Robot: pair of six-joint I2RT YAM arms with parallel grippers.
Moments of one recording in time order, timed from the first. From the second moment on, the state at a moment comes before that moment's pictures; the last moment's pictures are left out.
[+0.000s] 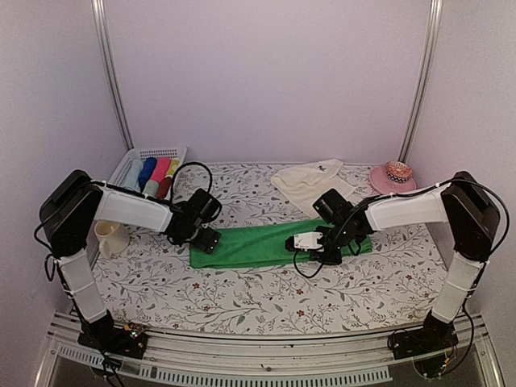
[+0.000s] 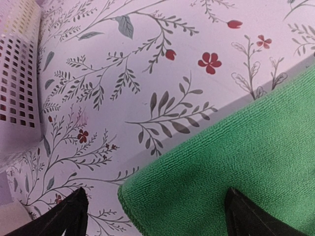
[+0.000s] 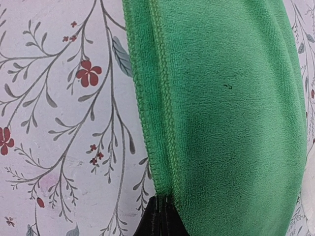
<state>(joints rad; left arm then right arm) -0.68 1.84 1.00 -0.25 -0.51 -0.10 0.73 1.80 1.04 -0.39 -0.11 -0.84</state>
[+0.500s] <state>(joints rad) -0.68 1.84 1.00 -0.25 -0.51 -0.10 0.73 1.79 1.07 -0.40 -0.11 -0.85</state>
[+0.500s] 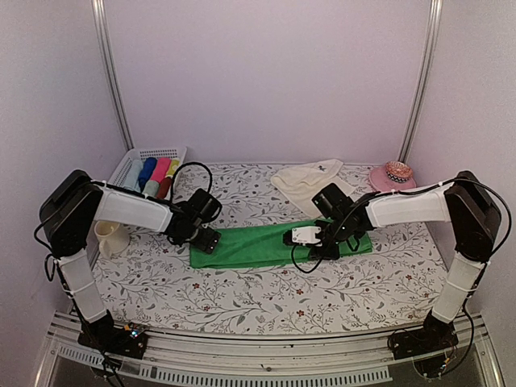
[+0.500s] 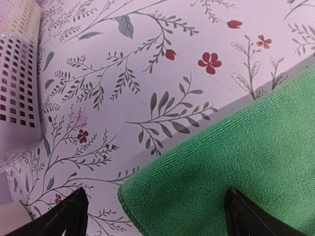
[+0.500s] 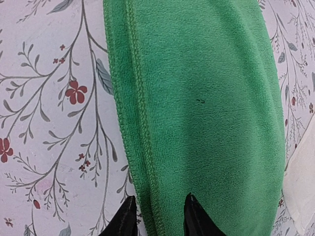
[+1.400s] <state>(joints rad) -0.68 1.84 1.00 -0.25 -0.51 -0.10 0.73 1.84 1.08 -0.35 -0.09 -0.82</state>
